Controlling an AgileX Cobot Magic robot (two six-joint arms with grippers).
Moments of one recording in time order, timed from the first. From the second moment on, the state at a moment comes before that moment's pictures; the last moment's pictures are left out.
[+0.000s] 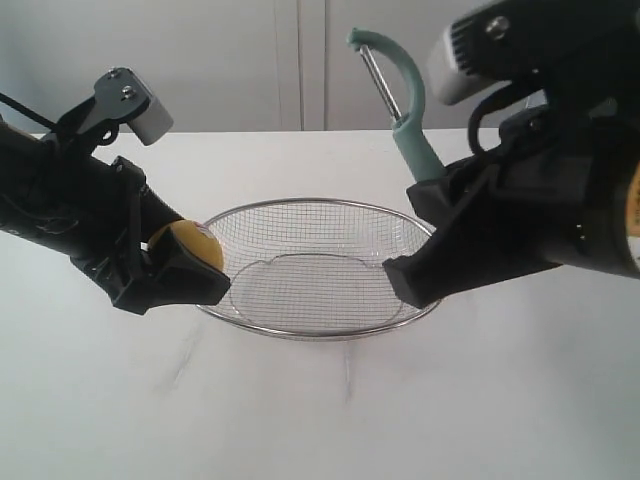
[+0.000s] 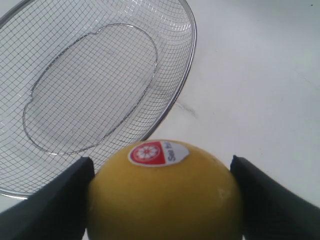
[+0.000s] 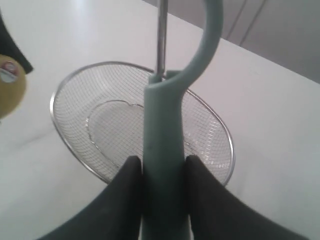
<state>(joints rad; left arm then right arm) -0.45 1.31 -0.94 -0.75 0.80 1.04 0.97 1.00 -0.85 -0.74 0.66 0.71</state>
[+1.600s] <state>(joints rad) -0.45 1.31 -0.94 -0.76 0.83 1.04 0.49 1.87 -1.26 -0.05 0.60 -0.22</state>
